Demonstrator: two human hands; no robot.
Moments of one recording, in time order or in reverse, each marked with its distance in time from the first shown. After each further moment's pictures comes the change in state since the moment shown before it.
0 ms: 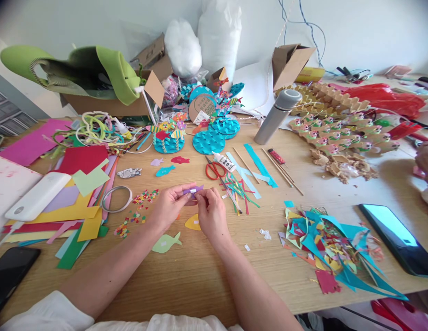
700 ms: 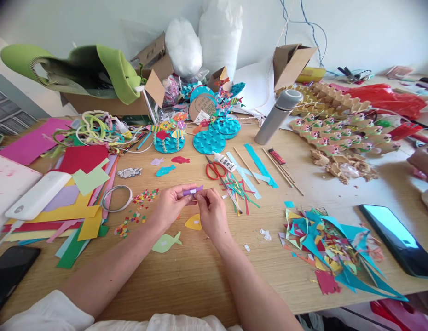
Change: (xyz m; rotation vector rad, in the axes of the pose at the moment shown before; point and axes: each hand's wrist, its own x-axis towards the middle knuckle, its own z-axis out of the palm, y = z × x) left_hand 0.003 -0.006 -0.002 0.071 0.012 0.008; right_hand 0.002 0.007 0.001 0.126 -0.052 0.112
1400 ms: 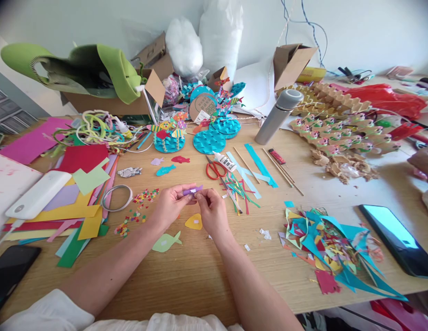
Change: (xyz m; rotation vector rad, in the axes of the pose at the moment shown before) left_hand 0.000 0.001 0.000 0.019 0.007 0.006; right_hand 0.002 -0.001 0.000 0.091 -0.036 0.104
